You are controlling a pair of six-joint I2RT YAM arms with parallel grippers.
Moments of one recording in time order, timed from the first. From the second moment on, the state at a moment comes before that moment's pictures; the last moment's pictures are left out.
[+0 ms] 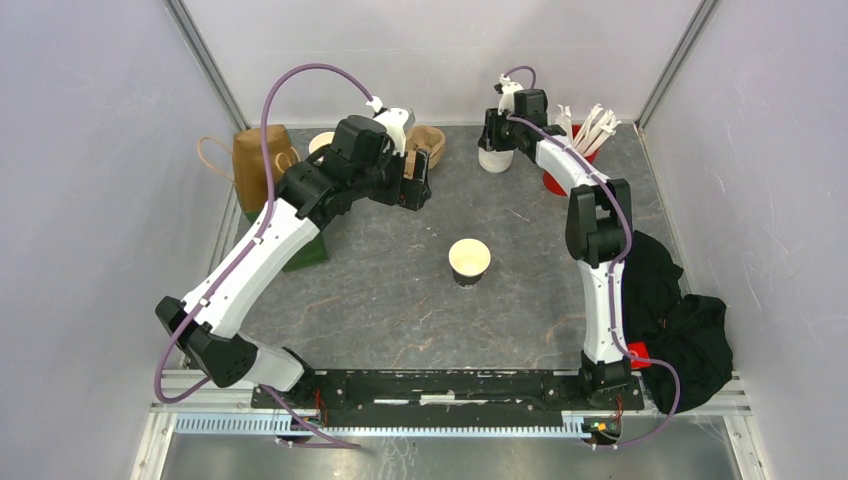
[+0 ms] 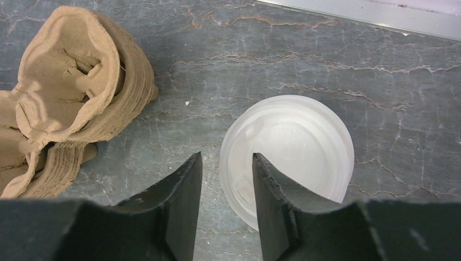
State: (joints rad) left arm -0.65 1.43 1.64 -0.82 -0.02 -0.24; right arm 0.22 2.34 2.01 -0.26 -0.27 0.12
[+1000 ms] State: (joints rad) left arm -0.64 1.43 1.64 -0.83 -0.02 -0.24; right arm 0.25 2.36 2.02 -0.28 -0.22 0.05
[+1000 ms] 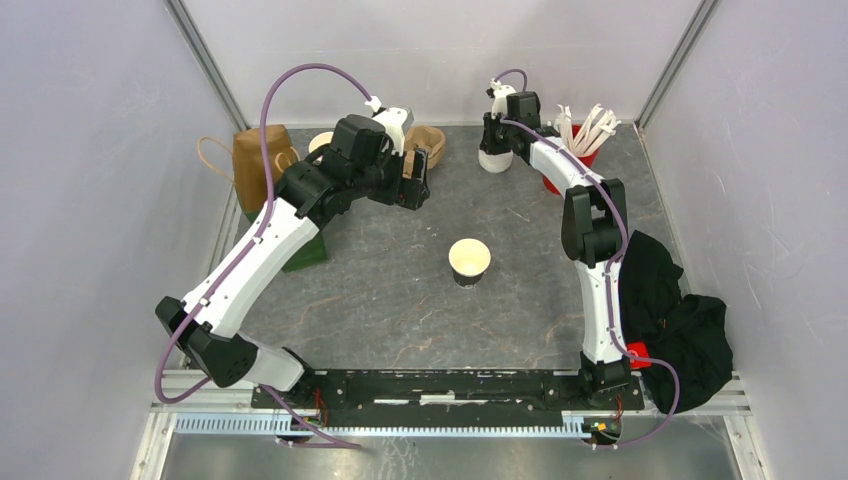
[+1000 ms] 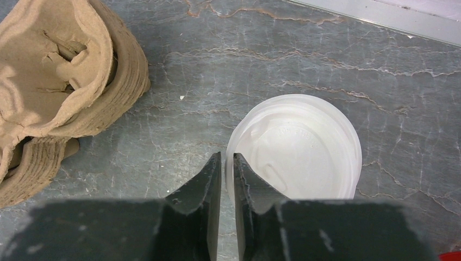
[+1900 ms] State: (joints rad) left arm -0.63 1.35 1.64 -0.67 0.04 -0.40; right arm 0.25 1.55 1.33 0.24 -0.63 0.84
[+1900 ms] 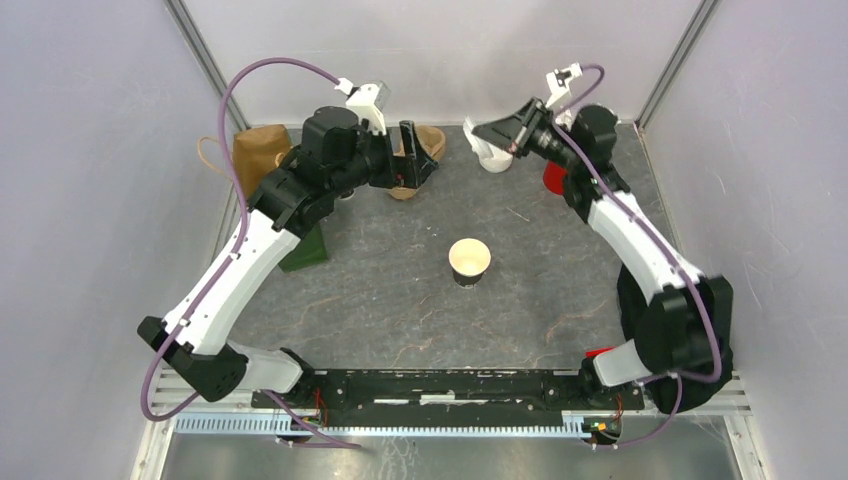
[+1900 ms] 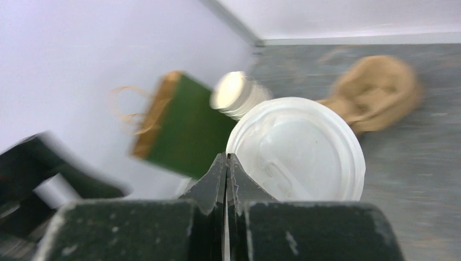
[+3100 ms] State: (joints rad) left arm -0.61 1.25 1.27 0.41 0.28 -1.11; right arm 0.35 1.35 1.25 0.92 -0.77 1.46
